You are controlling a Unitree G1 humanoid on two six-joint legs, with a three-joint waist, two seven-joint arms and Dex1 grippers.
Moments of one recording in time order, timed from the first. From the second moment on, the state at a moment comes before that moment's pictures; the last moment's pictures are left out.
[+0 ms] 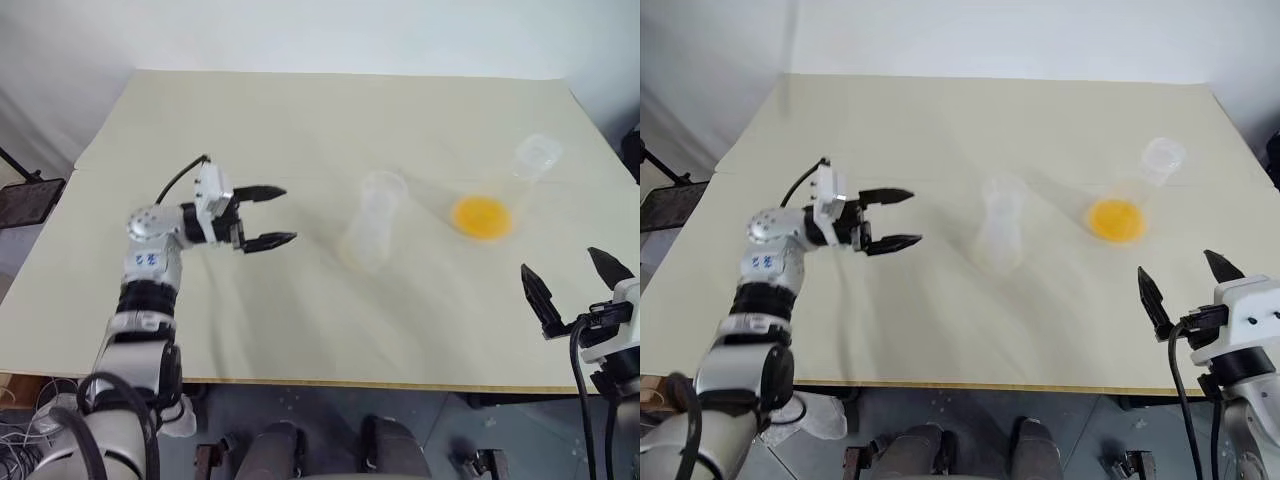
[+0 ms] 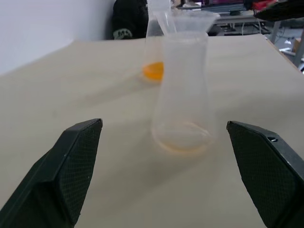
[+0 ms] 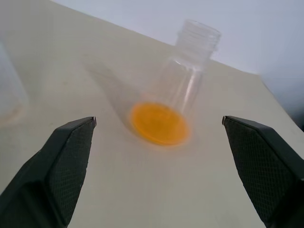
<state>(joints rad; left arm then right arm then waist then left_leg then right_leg) -0.73 0.46 0.16 0.56 -0.28 -0.04 -1.33 0.32 -0.47 -0.57 -0.69 0.42 0.30 0.31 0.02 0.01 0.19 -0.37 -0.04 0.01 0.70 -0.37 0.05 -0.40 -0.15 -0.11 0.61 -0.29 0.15</state>
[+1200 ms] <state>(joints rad) -0.49 0.49 0.10 0.14 -0.39 0.10 -1.15 -0.53 -0.65 -0.40 0.29 0.37 0.21 0.55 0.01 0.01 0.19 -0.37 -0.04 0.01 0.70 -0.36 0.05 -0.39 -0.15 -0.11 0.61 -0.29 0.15</state>
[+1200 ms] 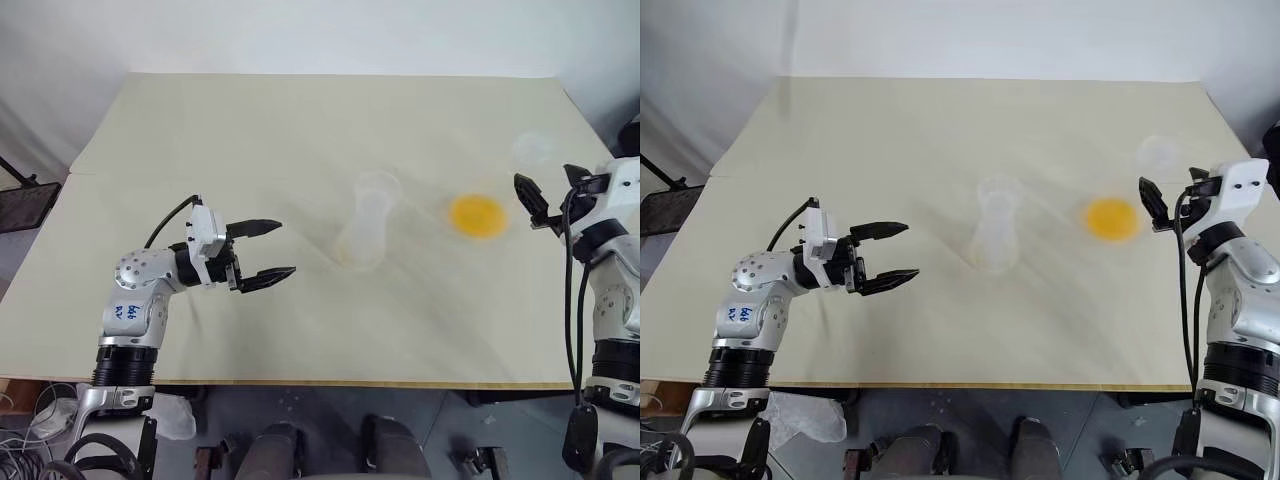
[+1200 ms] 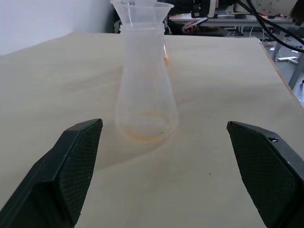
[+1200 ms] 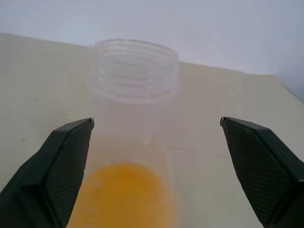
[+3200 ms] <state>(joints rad) -0.81 0.40 0.01 0.61 -0.37 -0.01 -1.33 -0.57 -0.68 0.09 -0.35 -0.24 0.37 0.29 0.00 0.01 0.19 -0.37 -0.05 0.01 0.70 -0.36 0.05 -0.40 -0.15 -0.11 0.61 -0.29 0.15</state>
